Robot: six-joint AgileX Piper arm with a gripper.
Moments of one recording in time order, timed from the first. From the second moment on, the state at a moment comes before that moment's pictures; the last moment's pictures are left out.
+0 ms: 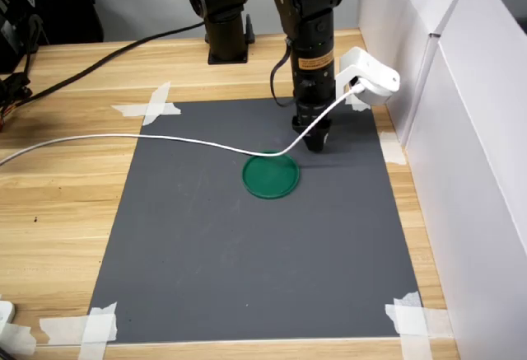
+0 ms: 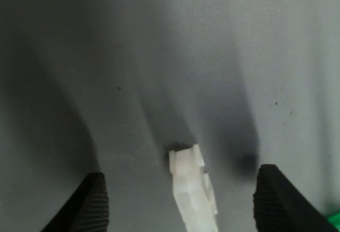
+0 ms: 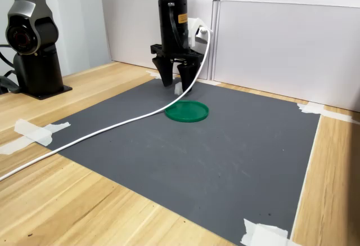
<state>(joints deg) 32.5 95.9 -53.5 2.2 39.9 -47.7</state>
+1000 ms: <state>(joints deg) 32.2 90.7 -55.8 -2.9 44.4 -40.2</state>
